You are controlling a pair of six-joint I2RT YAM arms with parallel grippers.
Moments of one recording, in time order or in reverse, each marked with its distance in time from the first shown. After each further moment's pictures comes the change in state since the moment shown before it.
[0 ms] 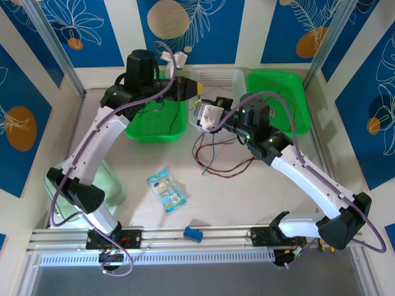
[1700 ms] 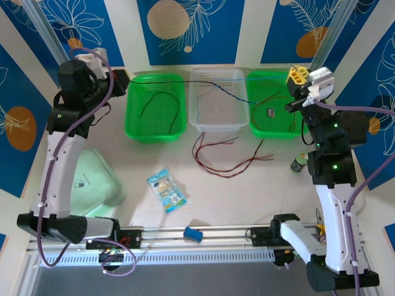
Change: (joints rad) left arm 0.411 -0.349 -0.301 0.059 -0.391 0.028; right arm -0.645 -0.367 0.013 0.089 -0.051 0.671
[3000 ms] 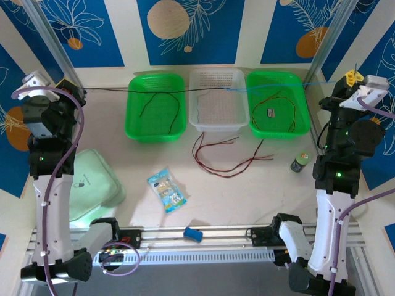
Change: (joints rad) left arm 0.223 -0.334 -0.313 0.248 -0.370 -0.085; right arm -0.254 -0.068 -0.065 0.027 0.374 0.240
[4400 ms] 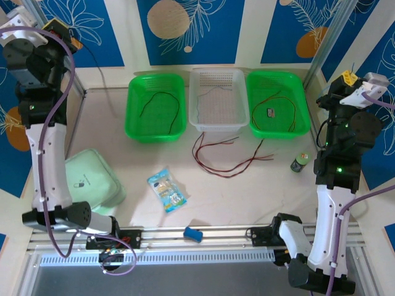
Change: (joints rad) left arm 0.009 0.462 0.592 0.068 0.148 0.019; right arm -0.019 0.038 0.025 -0.076 -0.058 0.142
